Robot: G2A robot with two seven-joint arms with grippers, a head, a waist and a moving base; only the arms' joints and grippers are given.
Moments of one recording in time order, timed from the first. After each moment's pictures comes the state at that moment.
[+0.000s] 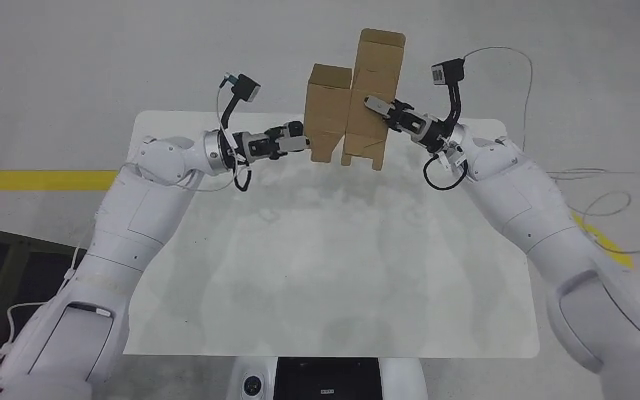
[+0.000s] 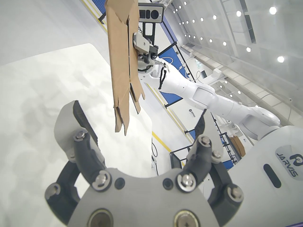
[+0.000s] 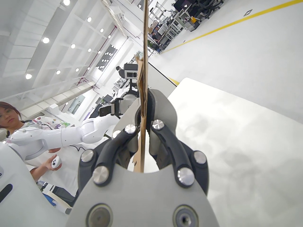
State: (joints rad) left arm 0.60 -1.11 -0.97 -1.12 -0.40 -0.66 -1.02; right arm -0.33 -1.17 0.49 -0.76 0.63 -0.98 0.59
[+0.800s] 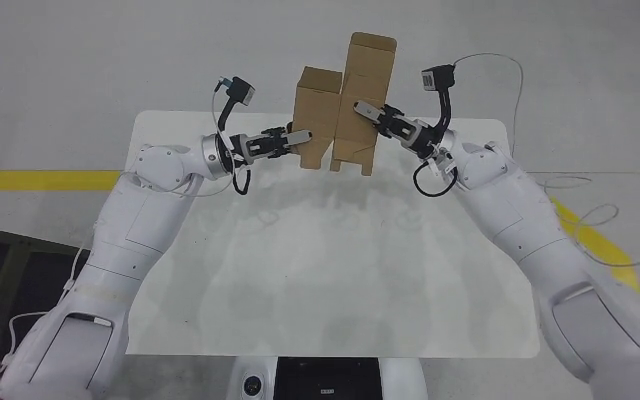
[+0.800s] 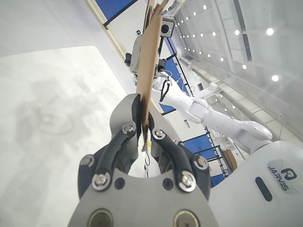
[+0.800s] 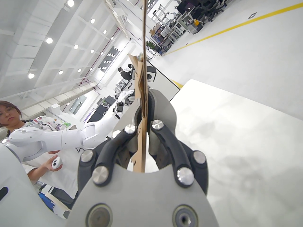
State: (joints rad) left arm 0.66 -1.10 -1.03 -1.18 -0.39 -0.55 -0.97; right arm -0.42 -1.18 0.62 -0.86 0.49 -0.93 0.56
